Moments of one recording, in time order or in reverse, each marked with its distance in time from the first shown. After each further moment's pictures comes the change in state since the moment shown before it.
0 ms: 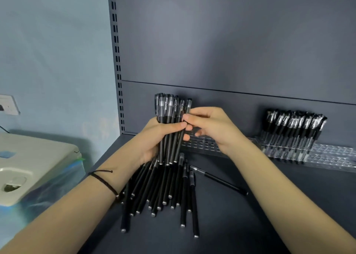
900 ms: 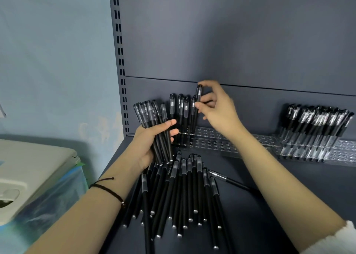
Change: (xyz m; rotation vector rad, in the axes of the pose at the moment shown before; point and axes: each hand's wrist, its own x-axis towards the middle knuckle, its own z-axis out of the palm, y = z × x) left_hand 0.029 -0.031 -0.063 -0.327 0.223 -0.112; right_hand 0.069 0.028 0.016 -0.337 0.279 -0.263
